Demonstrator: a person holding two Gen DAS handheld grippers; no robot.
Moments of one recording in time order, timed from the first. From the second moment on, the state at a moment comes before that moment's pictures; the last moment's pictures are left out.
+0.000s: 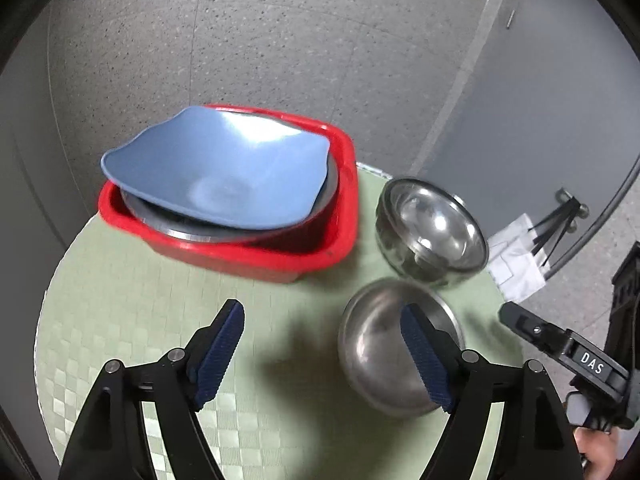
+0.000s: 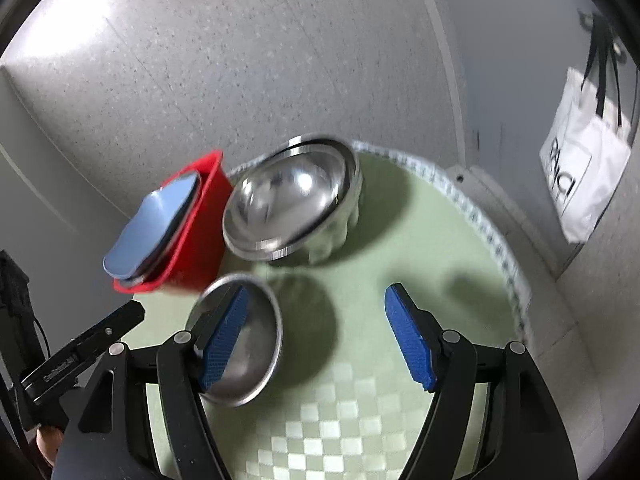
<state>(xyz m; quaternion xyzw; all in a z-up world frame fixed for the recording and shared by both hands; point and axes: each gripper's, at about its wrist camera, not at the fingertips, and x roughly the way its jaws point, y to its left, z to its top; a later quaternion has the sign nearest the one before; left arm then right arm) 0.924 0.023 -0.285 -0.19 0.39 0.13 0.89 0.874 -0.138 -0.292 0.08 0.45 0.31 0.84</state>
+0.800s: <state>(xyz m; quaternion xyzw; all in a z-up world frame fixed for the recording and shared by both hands) 0.969 -0.012 -0.313 -0.15 0.45 0.05 0.88 0.863 -0.112 -0.324 0.08 0.50 0.33 0.80</state>
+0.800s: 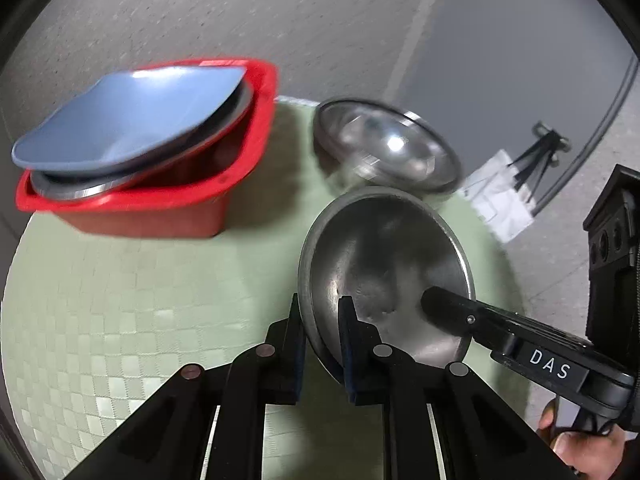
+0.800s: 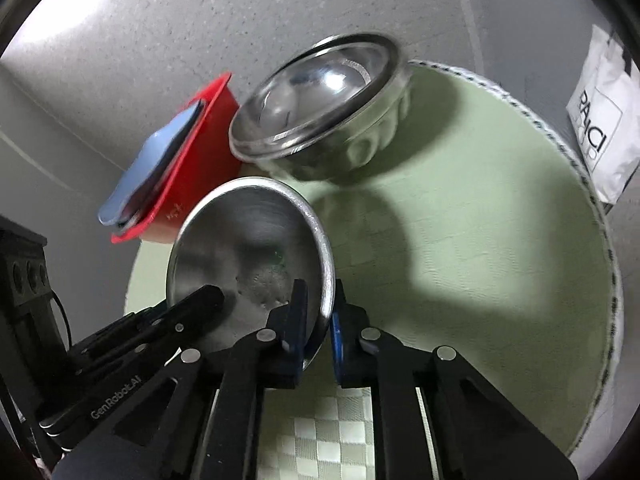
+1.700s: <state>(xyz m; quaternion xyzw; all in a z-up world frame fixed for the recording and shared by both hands) 1.132 -0.023 -0.292 -0.13 0.45 0.06 0.88 0.957 -0.101 -0.267 0.04 0.45 0.30 0.84</state>
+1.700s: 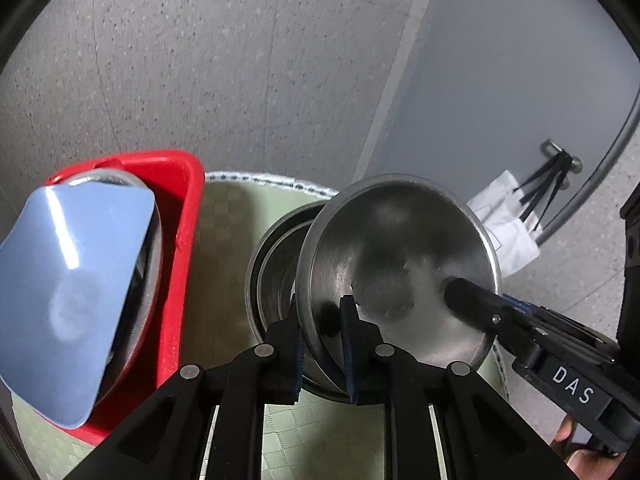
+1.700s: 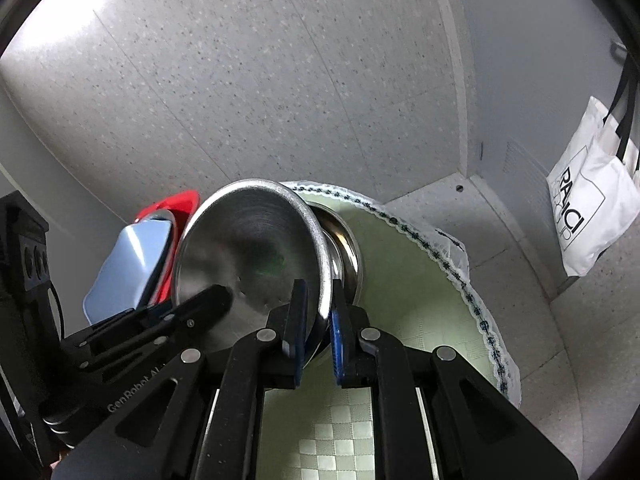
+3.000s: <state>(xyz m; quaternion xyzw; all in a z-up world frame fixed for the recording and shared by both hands) 1.106 -0.024 -0.292 -0.19 0.41 0.14 0.88 0.973 -0.129 -0.277 0.10 0.46 0.27 0.84</state>
